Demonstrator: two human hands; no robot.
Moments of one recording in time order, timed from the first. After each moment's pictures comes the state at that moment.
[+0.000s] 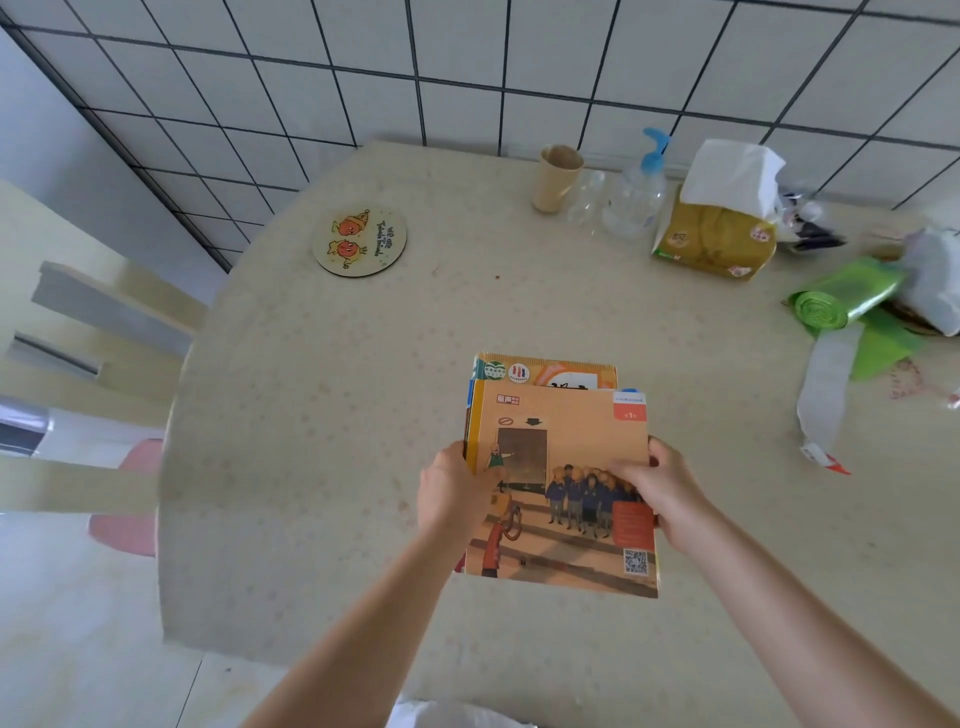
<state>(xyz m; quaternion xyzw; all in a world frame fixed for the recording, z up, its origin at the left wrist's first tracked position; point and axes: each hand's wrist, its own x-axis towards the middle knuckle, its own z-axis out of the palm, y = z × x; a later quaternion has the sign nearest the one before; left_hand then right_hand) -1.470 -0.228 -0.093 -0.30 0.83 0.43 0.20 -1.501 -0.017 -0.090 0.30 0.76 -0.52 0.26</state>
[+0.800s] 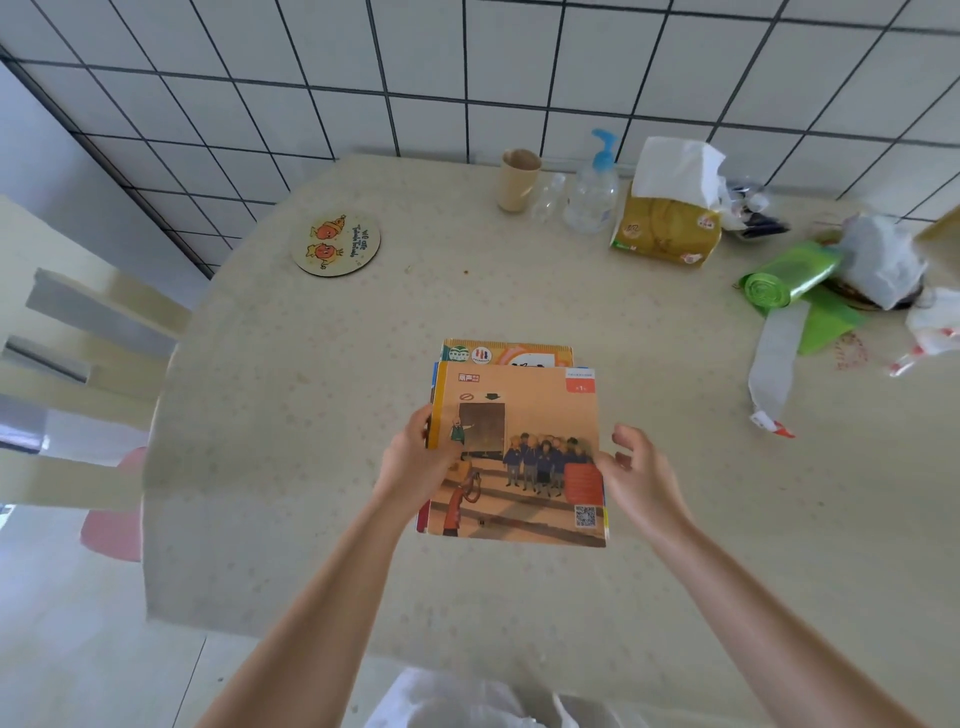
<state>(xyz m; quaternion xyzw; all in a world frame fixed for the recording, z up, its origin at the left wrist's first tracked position) -1.455 -0.232 -0.071 -0.23 0.83 0.49 0.17 -1.454 0.004 -0.072 0.18 0.87 -0.43 0.17</state>
